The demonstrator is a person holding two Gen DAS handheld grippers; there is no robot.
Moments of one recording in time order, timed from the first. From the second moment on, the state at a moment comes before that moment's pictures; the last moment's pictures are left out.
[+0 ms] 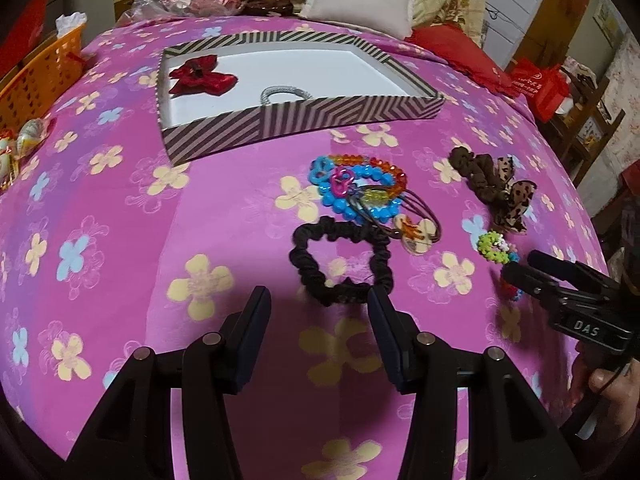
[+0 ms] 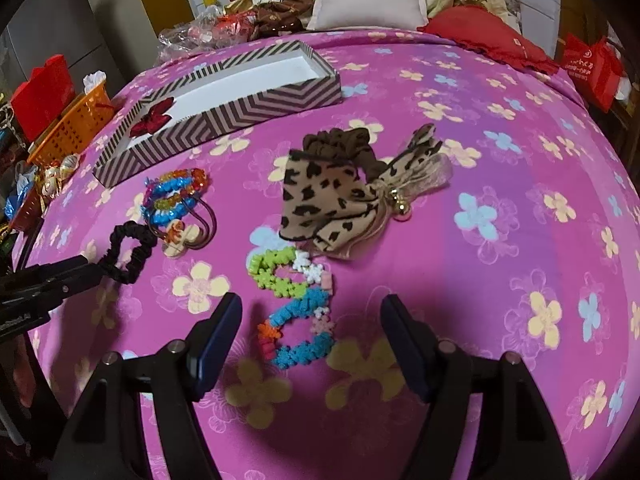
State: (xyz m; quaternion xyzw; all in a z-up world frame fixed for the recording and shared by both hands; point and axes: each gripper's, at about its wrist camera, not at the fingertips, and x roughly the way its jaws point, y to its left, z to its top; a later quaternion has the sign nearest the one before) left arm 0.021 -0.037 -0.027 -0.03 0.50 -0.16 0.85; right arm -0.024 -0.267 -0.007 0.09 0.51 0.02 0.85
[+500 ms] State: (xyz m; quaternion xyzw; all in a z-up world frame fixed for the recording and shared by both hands) left arm 0.025 -0.048 -0.037 -0.02 0.52 -0.16 0.84; right arm -0.018 -0.258 -0.012 0.05 0.51 0.01 0.86
